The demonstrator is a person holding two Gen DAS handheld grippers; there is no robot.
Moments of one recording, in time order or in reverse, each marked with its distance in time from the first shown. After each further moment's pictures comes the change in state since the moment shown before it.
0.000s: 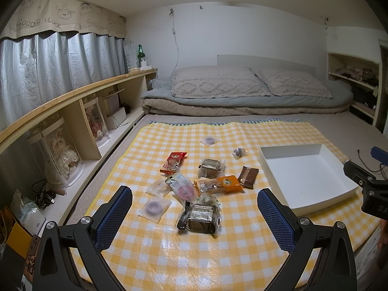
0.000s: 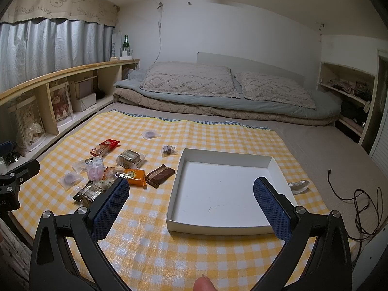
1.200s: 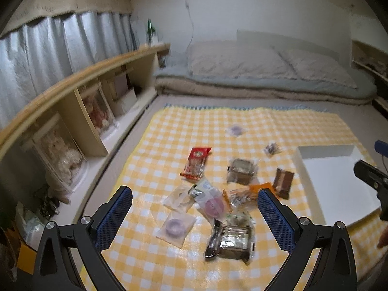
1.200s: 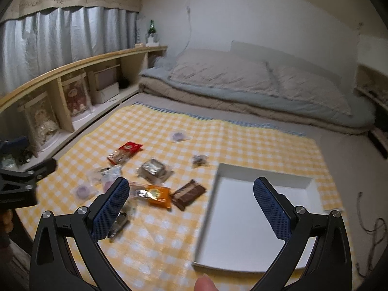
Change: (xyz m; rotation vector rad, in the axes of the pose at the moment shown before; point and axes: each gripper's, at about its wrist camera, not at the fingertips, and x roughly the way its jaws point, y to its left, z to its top) left arm 0.143 0.031 0.079 -0.017 0.208 0.081; right arm 0.102 0.038 0.069 -0.061 0.129 0.213
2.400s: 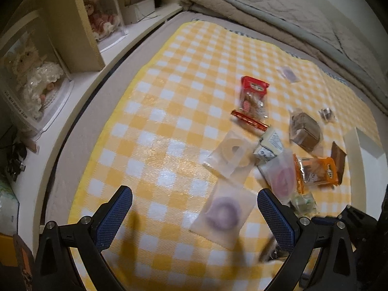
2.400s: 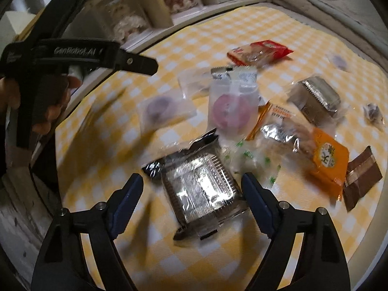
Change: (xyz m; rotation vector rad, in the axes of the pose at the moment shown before) left arm 0.202 0.103 0.001 -0.179 0.377 -0.063; right arm 0.182 0.130 -0.090 -0.269 0.484 0.688
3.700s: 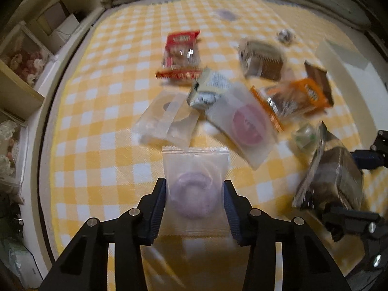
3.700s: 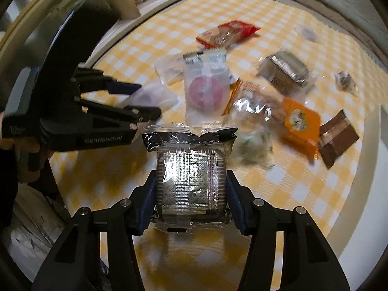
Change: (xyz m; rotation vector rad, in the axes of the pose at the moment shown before) left arm 0.030 -0.061 -0.016 0.401 0.128 0.006; right arm -0.030 0.003 0.004 0.173 0.057 -0.173
